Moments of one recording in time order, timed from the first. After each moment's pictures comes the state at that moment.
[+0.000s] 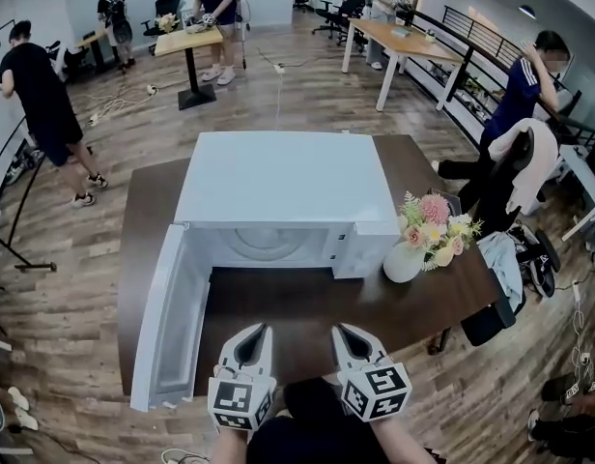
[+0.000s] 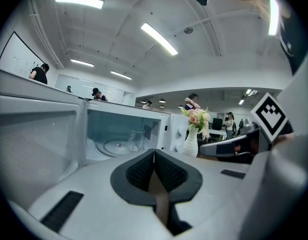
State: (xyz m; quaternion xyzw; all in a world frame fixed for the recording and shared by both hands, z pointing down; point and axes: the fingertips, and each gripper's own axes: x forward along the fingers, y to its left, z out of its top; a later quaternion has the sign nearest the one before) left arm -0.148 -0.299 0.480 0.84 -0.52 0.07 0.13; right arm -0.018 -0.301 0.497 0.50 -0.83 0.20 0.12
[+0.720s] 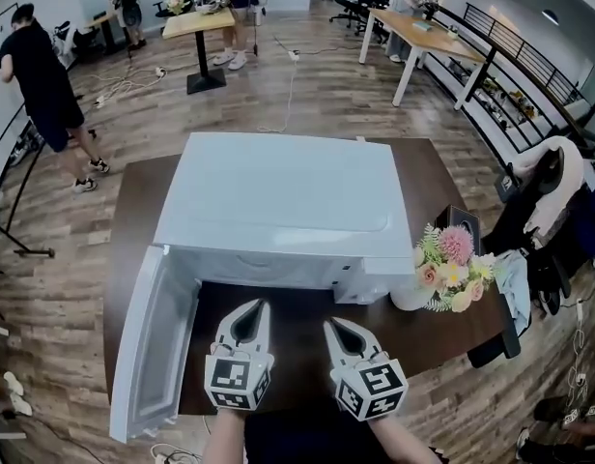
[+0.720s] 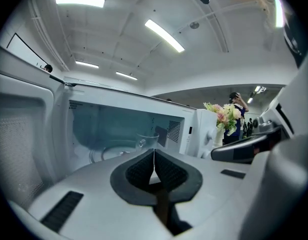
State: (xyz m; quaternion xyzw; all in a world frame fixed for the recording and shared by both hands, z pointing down) left arm -0.140 -0.417 0.500 0.82 -0.56 0.07 0.13; right arm -0.024 -0.393 0.512 0.46 -0.86 0.19 0.13
